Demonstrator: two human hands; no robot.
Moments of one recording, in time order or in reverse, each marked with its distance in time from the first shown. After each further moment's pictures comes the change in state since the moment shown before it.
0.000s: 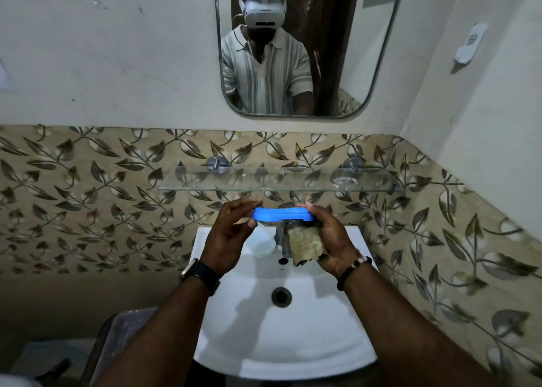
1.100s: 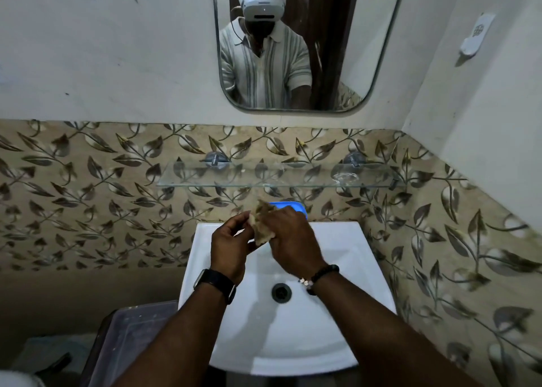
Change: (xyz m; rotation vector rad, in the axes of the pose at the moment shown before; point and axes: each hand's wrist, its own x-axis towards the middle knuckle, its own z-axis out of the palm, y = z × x) left_hand -0.011 -0.009 0.028 -0.519 0.319 -0.483; right_hand -0.003 0.043 0.028 -1.482 -0.132 -1.077
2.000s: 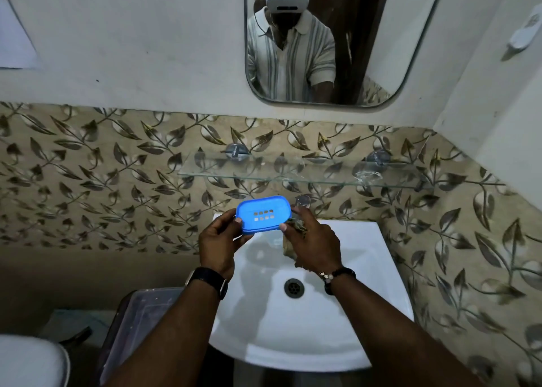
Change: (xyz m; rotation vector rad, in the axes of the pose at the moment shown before) left_hand 0.008 0.005 -0.048 -0.073 0.217 0.028; right_hand -0.020 0.030 0.027 -0.004 -0.110 0.525
